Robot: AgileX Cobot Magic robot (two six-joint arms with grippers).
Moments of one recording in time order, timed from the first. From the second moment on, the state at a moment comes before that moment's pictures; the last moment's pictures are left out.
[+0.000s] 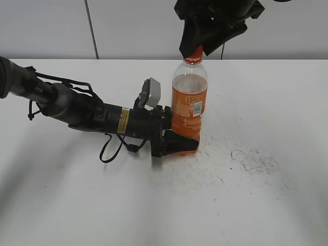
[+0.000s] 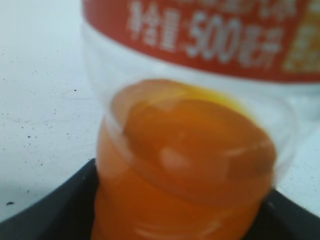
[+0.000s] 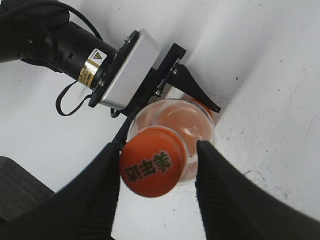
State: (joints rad) left arm -0.44 2.48 -1.43 1.39 -1.16 -0.69; right arm 0.45 1.87 -1.78 0.32 1.21 -0.16
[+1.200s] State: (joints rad) left arm -0.44 2.48 -1.43 1.39 -1.16 -0.69; right arm 0.45 1.87 -1.78 0.32 1.13 -0.24
